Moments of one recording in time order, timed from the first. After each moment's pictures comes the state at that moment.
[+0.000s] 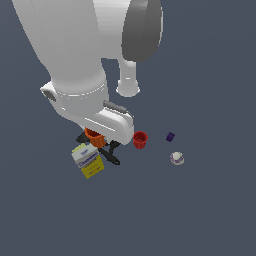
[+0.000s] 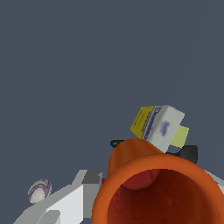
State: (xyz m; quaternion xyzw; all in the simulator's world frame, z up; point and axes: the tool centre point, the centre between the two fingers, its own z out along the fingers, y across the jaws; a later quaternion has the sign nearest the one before) arm 0.099 -0.082 0.322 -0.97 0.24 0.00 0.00
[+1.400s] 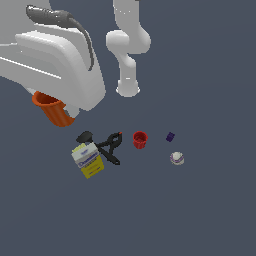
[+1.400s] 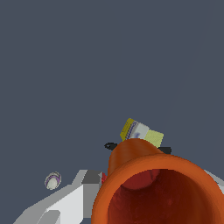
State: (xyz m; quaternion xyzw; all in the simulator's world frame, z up) arm 0.127 -0.125 0.450 -0.97 0.24 0.00 0.00
